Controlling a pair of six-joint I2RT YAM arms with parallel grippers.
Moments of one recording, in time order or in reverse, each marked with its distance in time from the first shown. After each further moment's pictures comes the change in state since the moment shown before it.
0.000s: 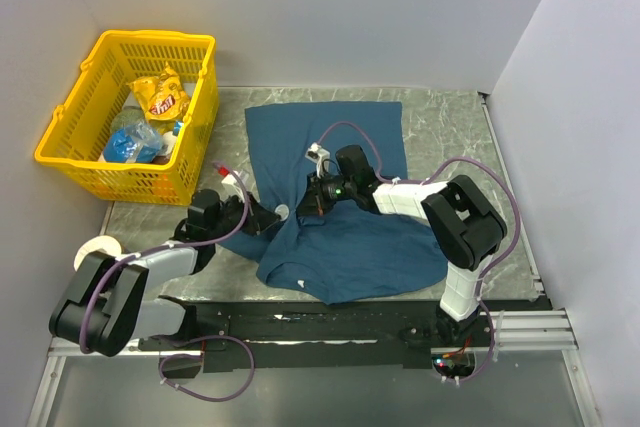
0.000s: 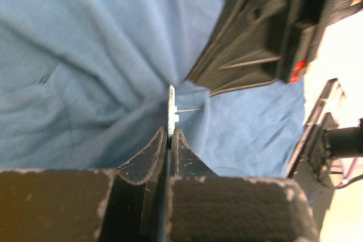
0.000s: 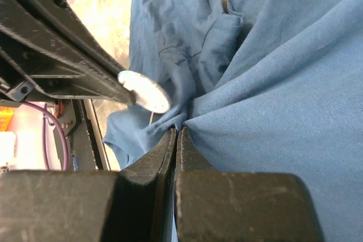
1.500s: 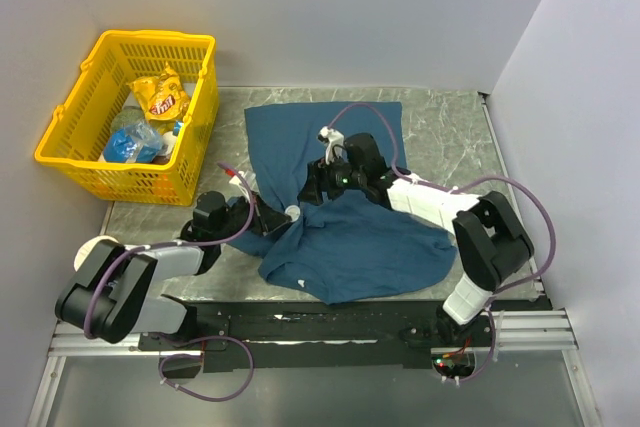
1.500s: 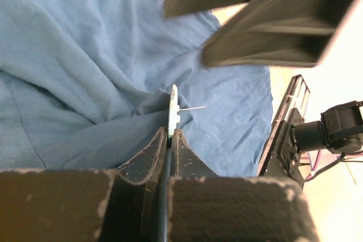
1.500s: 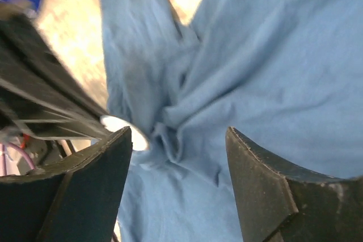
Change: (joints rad) left arm -0.058 0.068 -0.010 0.196 0.051 -0.115; right arm -0.008 -0.175 0.039 -0.195 0.248 -0.072
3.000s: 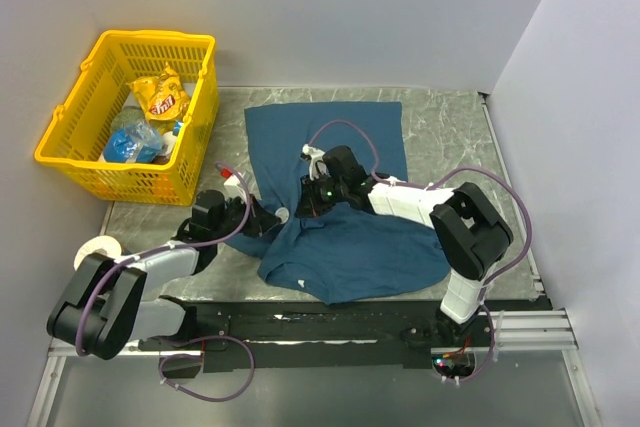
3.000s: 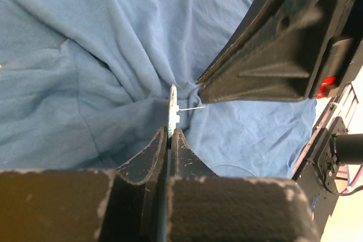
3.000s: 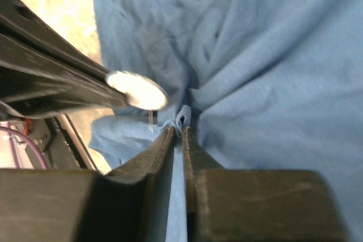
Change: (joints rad) left arm 0.025 -0.087 0.021 -0.261 -0.120 0.097; right arm 0.089 0.105 0.029 -0.072 0.021 0.057
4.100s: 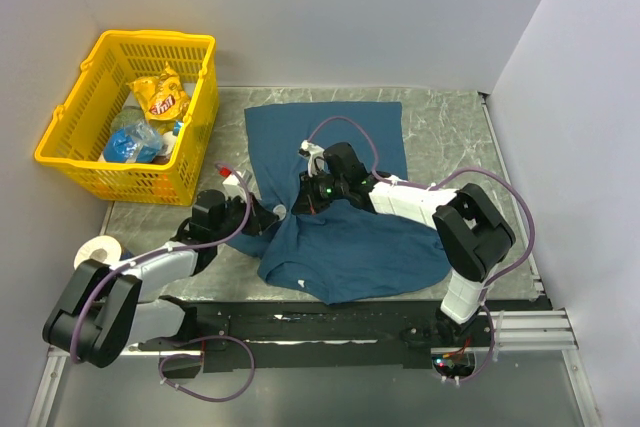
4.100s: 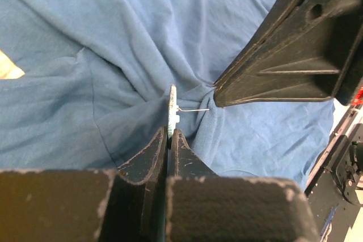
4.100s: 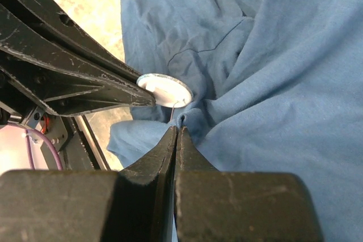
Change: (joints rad) left arm -0.021 -0.036 0.011 -0.050 -0.079 0.043; right arm 0.000 -0.013 0.020 0.034 -0.047 0.011
